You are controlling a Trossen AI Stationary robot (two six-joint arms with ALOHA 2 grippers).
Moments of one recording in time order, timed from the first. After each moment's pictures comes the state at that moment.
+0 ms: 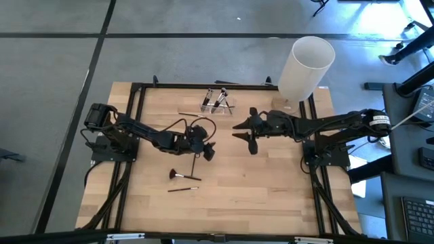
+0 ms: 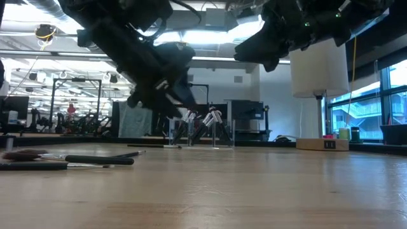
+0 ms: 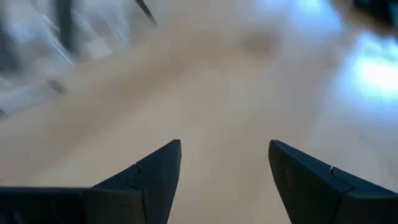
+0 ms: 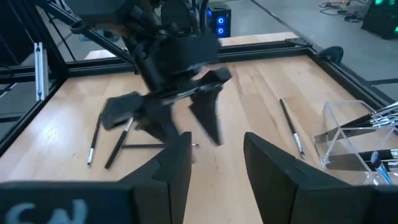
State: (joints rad) left arm -0.12 1.63 0.79 0.10 -0.51 -0.75; right arm -0.10 1.23 0.62 0.36 -0.03 0.05
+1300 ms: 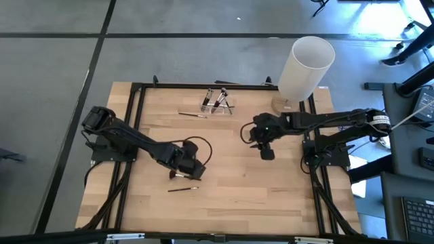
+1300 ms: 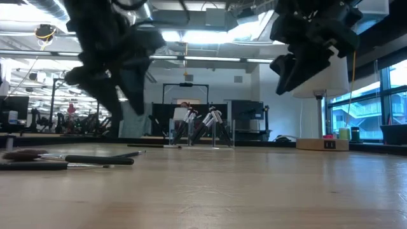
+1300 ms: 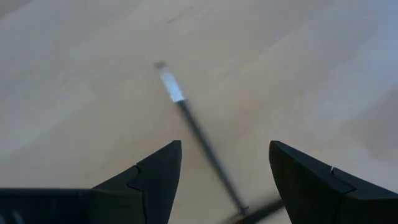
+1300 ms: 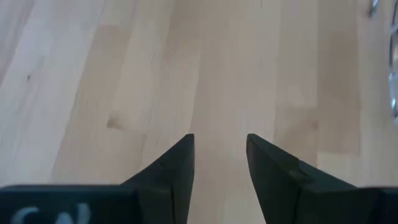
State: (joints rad) left arm -0.34 1.64 1.04 -0.68 -0.38 -1.29; right arm -0.09 1.23 0.82 -0.50 -0.12 -0.21
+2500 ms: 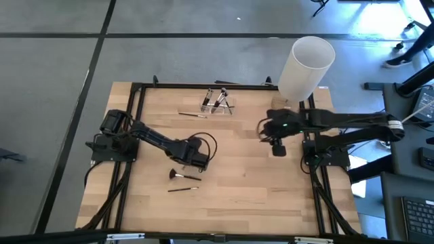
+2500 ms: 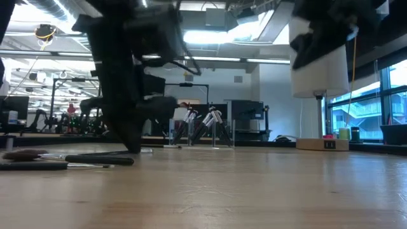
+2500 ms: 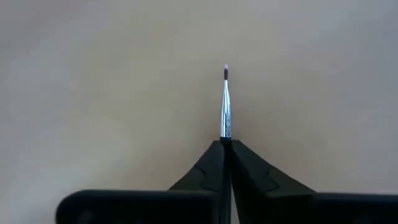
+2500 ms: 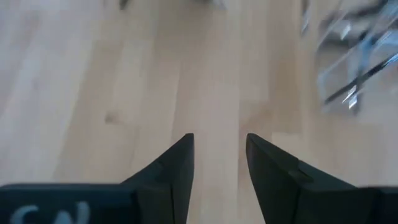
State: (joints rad) left arm -0.20 1.84 1.04 -0.68 -0.44 -1.23; right arm -0.10 0.97 0.82 -0.65 -0.04 -0.19
